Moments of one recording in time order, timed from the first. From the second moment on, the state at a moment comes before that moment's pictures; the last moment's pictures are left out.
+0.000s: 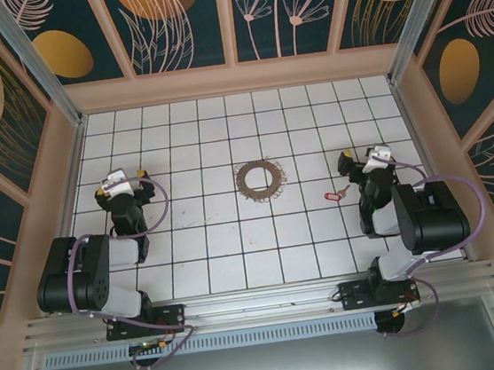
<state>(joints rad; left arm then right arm) -0.06 1.48 0.26 1.06 -0.36 -0.11 -0.01 1.56 0.20 1.22 0.13 0.13</state>
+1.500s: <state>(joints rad) -0.06 1.21 0.38 0.65 -0.30 -0.15 0.09 1.34 0.20 1.10 0.22 0.09</state>
